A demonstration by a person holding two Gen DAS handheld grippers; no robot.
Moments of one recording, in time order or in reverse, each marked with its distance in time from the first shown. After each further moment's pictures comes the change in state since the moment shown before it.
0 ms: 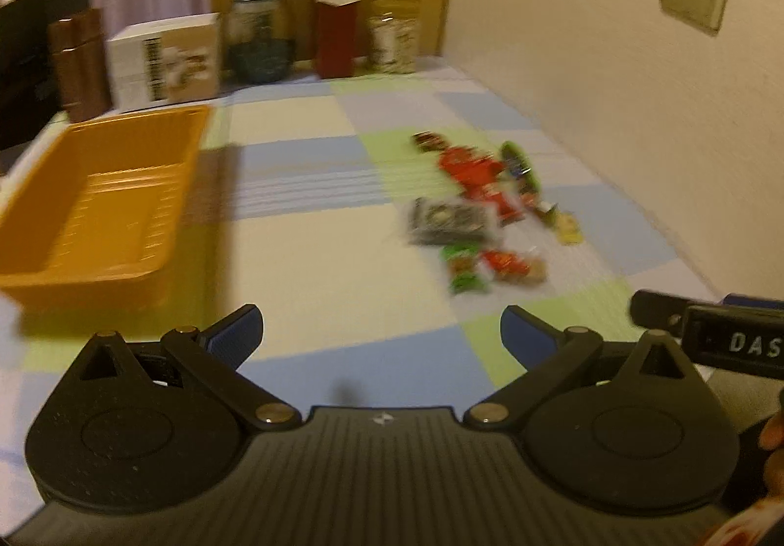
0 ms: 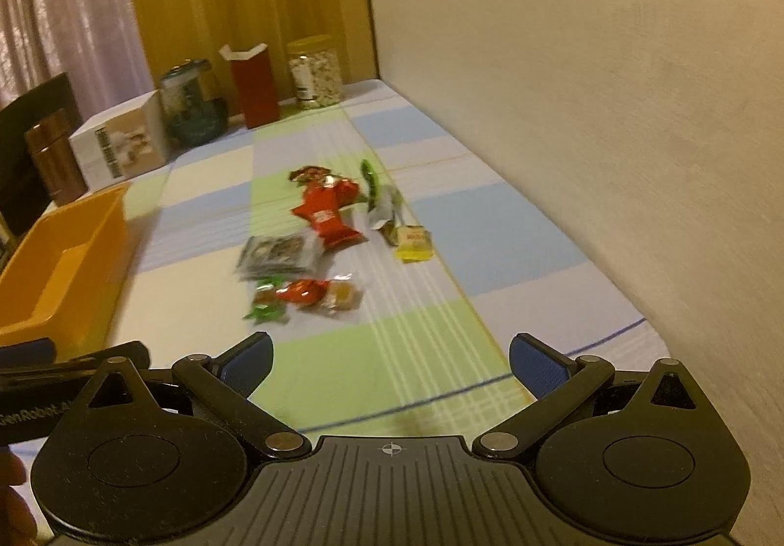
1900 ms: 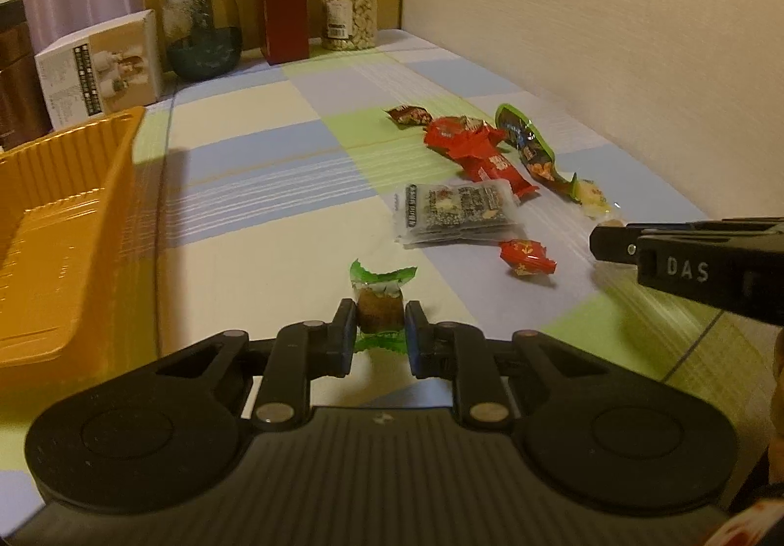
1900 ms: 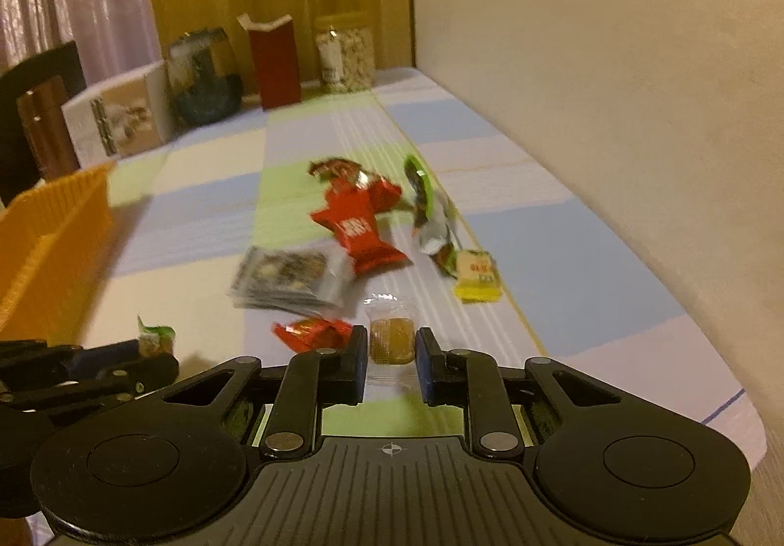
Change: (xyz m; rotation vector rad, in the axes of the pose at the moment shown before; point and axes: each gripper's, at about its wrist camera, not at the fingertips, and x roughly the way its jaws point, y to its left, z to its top) left arm 0.068 0.014 0.007 0.129 0.043 -0.037; right arm 0.078 0.036 0.016 -0.093 -0.004 0.024
